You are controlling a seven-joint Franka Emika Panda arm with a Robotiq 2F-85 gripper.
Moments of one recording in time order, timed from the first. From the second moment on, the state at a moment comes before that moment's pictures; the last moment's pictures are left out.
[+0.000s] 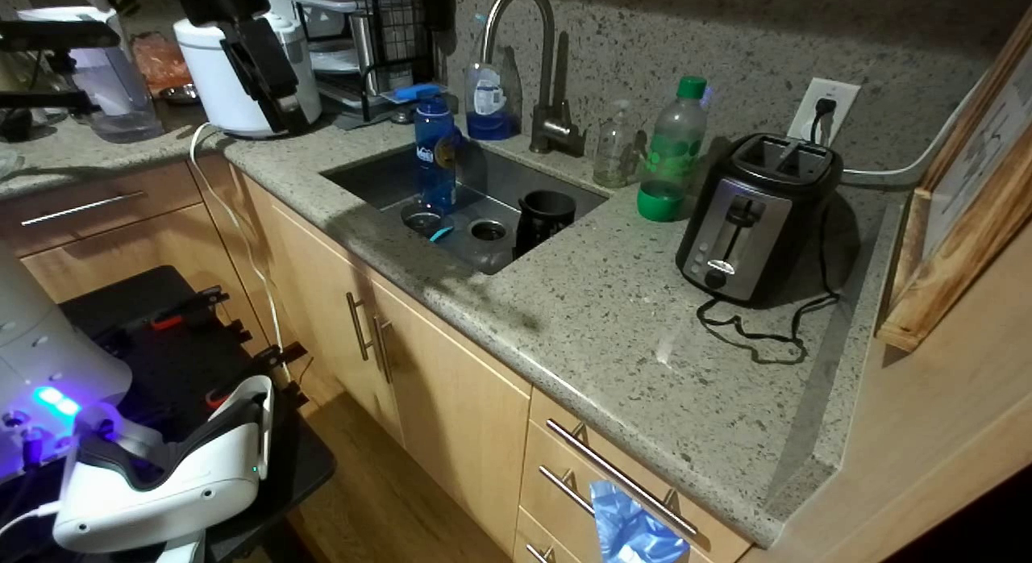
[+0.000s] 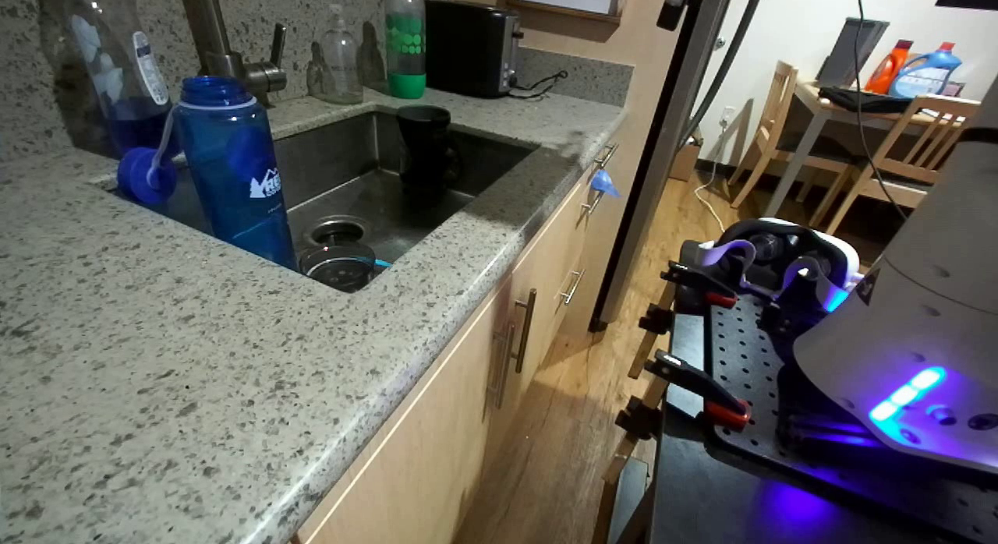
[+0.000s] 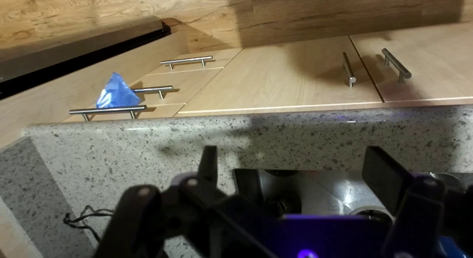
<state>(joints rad) -0.23 -0.85 -0.05 -2.76 -0.33 2.08 0.03</state>
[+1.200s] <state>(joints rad) -0.21 -0.43 -0.08 -2.40 -0.08 2.02 0.20</state>
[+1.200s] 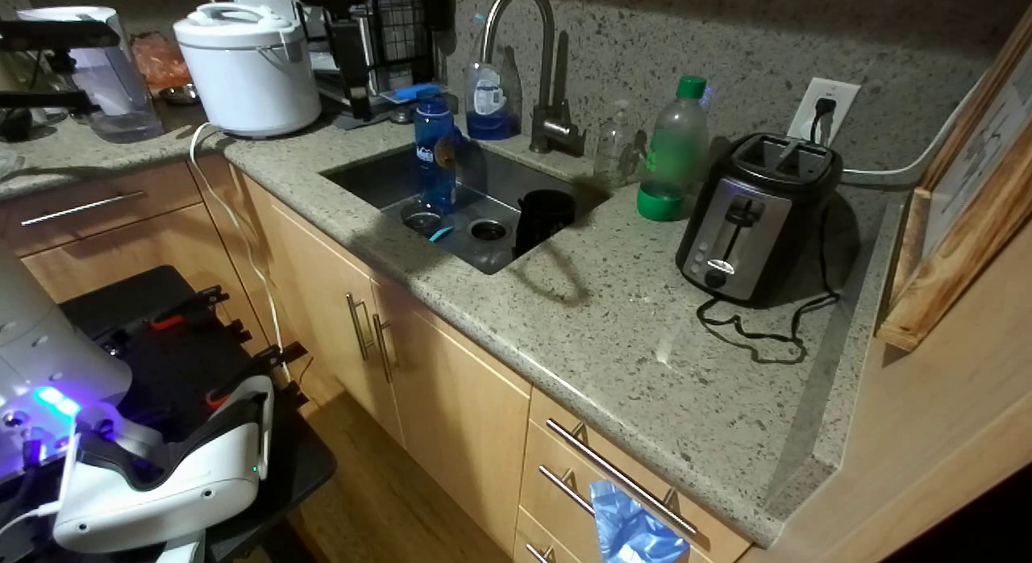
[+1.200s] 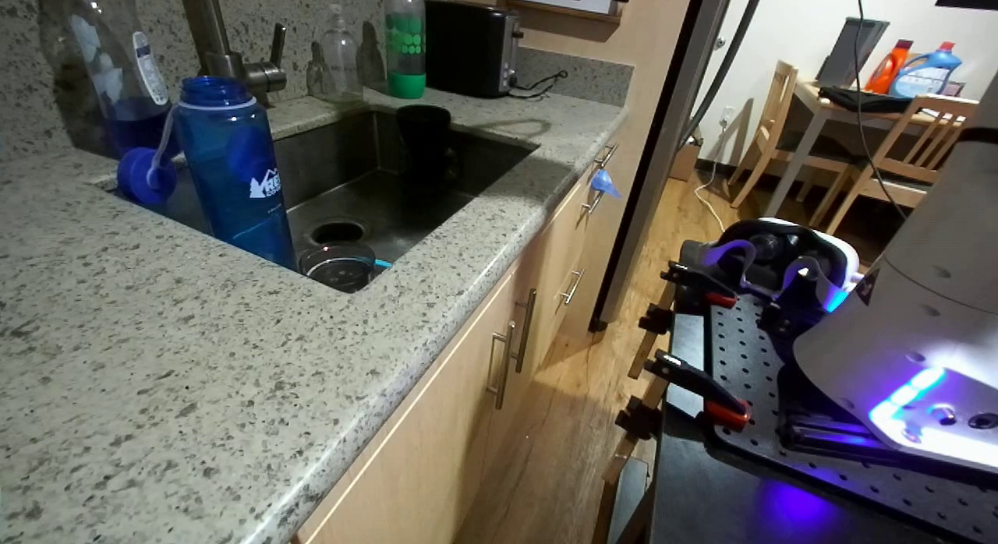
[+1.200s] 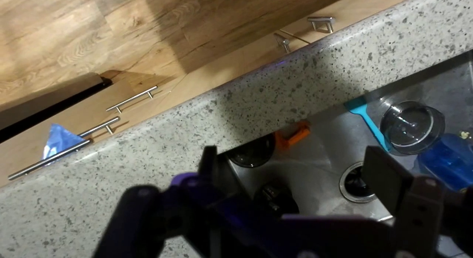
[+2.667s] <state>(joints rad) -0.17 0.00 -0.05 -2.01 -0.09 1.93 0.56</state>
